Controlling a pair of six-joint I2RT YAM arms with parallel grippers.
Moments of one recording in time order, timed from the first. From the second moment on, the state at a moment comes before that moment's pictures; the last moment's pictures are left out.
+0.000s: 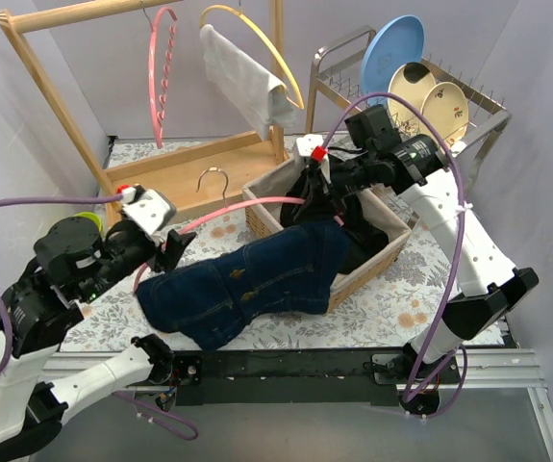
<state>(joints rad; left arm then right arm) -0.76 0.76 1.49 -0.96 -0.04 0.22 0.61 1.57 1.93 -1.22 -1.01 -0.76</state>
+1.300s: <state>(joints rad) -0.76 0.50 1.26 -0.77 -0.36 -0.06 0.62 1.91 2.35 -0.58 -0.07 -0.17</state>
